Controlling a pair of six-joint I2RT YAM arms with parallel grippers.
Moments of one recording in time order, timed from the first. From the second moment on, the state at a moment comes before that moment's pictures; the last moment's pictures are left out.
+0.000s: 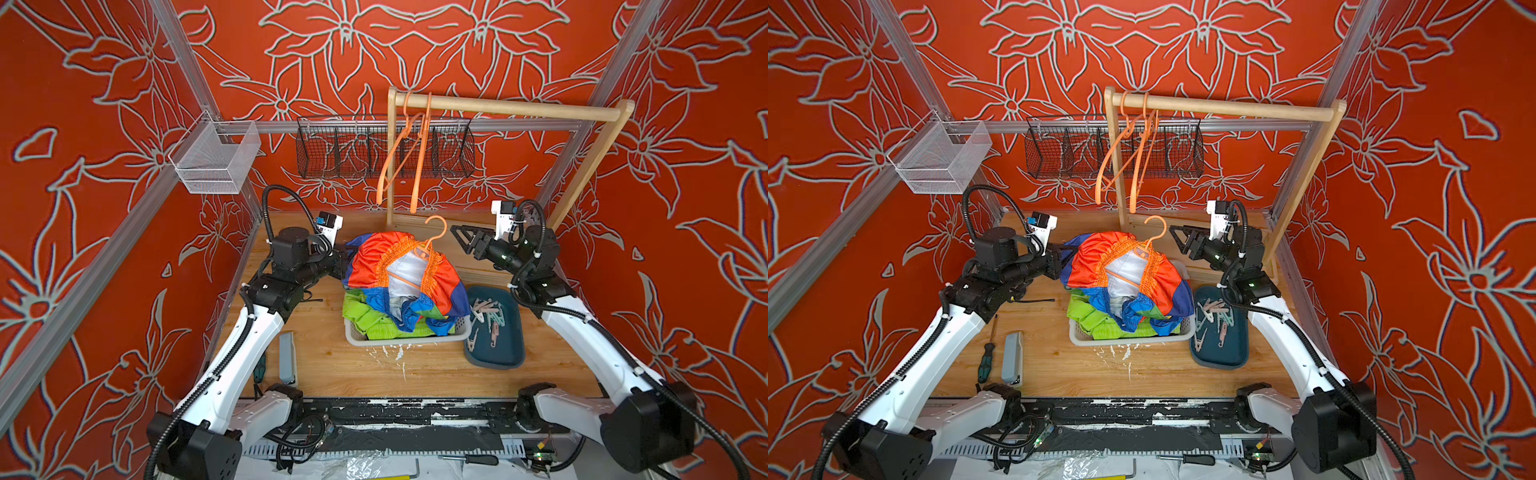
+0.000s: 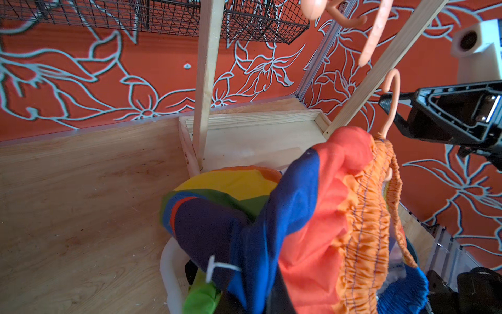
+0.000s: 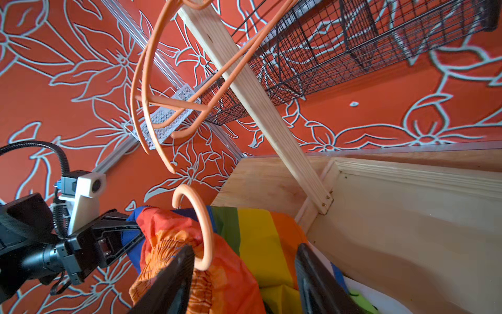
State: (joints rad) left arm -0.21 1.08 1.08 -0.38 0.44 -0.14; right arm 0.24 1.18 0.94 0.21 -0.54 0.64
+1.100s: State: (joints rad) left arm -0.21 1.09 1.08 -0.38 0.36 -0.16; right arm 0.36 1.29 1.04 0.28 -0.57 0.65
